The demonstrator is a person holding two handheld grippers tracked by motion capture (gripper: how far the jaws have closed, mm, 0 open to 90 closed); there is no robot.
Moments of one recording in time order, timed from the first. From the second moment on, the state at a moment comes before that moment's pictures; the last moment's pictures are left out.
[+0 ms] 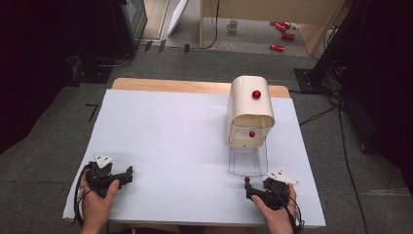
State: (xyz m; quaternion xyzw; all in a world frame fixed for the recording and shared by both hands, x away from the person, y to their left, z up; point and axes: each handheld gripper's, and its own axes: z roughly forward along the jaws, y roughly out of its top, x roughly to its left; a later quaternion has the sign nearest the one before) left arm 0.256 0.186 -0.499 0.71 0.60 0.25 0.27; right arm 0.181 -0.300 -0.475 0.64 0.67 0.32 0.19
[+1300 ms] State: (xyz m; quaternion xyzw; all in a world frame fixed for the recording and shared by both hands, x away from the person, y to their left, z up) left arm 0.256 0.186 -0.499 0.71 0.60 0.25 0.27; right arm 0.203 -0.289 -0.453 0.61 0.67 0.37 0.18
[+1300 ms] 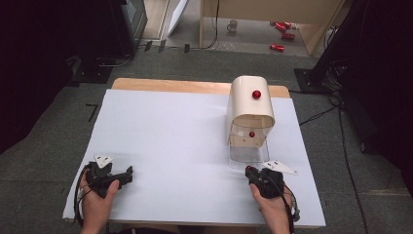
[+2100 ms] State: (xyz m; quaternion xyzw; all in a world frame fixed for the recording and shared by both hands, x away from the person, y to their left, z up) left arm 0.256 0.186 -0.499 0.71 0.60 0.25 0.27; right arm 0.249 -0.290 -0.445 0.62 0.67 0.37 0.18
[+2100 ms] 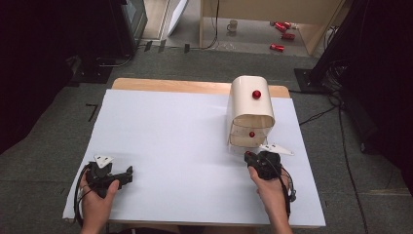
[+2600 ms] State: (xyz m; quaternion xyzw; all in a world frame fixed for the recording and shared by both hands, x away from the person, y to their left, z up) left arm 0.256 0.186 -0.499 0.71 0.60 0.25 0.27; right arm 0.272 -0.290 -0.453 0.63 0.66 0.37 0.19
